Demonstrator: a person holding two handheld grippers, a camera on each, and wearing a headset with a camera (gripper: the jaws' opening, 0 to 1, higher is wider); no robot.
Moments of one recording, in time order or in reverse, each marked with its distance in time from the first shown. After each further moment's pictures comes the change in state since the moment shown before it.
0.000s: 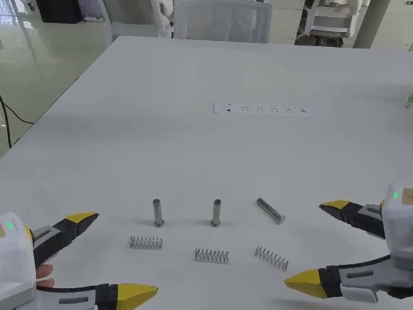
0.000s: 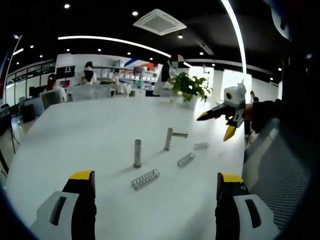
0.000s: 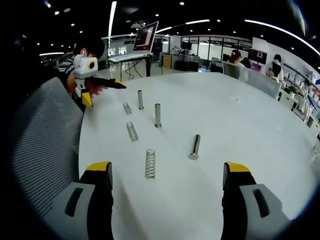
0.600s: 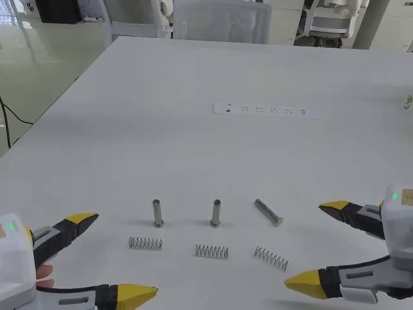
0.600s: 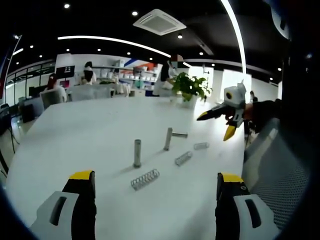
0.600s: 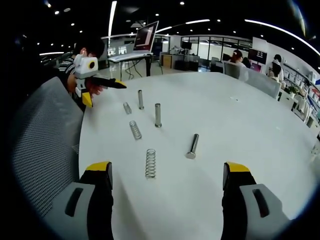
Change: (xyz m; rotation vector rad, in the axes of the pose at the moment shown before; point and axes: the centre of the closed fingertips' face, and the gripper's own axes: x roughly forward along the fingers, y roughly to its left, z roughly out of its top) left arm 0.000 0.000 0.000 0.000 -0.001 -0.003; right arm 0.000 0.000 0.000 -0.001 0.003 -0.002
